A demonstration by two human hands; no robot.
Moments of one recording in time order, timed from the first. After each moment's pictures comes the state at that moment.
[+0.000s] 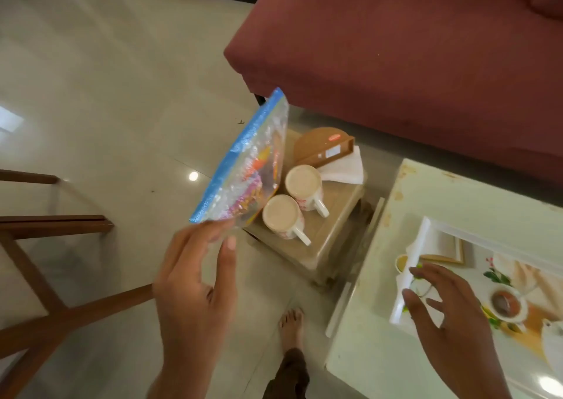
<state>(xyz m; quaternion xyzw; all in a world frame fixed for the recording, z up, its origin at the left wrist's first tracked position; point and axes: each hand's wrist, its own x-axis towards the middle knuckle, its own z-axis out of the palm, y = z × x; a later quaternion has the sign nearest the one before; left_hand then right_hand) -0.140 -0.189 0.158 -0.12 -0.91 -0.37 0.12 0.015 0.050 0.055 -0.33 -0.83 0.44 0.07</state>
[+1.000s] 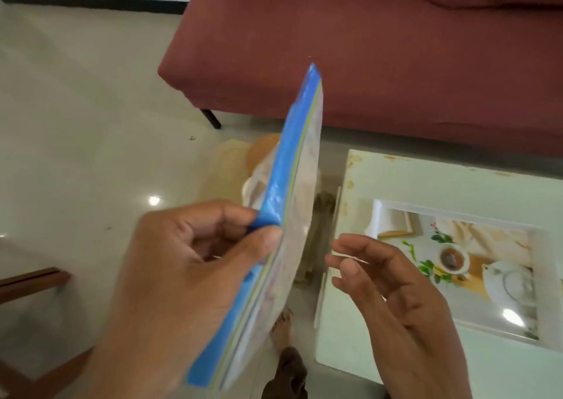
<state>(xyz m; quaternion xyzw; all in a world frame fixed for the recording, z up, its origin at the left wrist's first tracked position) -0.162 -0.118 0.261 -0.16 -0.82 -0.51 -0.22 -0.020 -0.005 0.184 -0.36 -0.59 0.70 0.18</state>
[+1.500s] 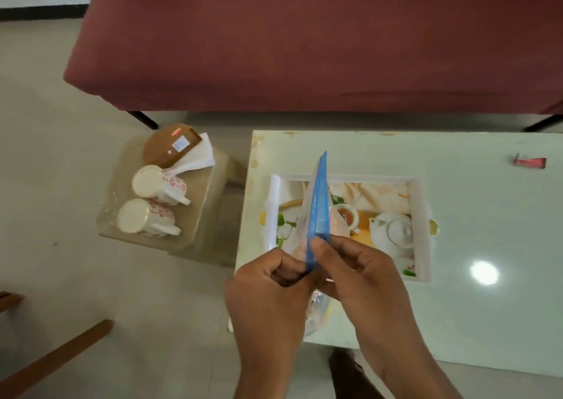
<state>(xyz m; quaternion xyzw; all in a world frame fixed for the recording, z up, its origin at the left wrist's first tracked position) 0.067 0.035 0.158 -0.09 -0.85 -0.46 -0.23 0.137 0.121 0.155 -0.46 -0.52 0.71 0.09</state>
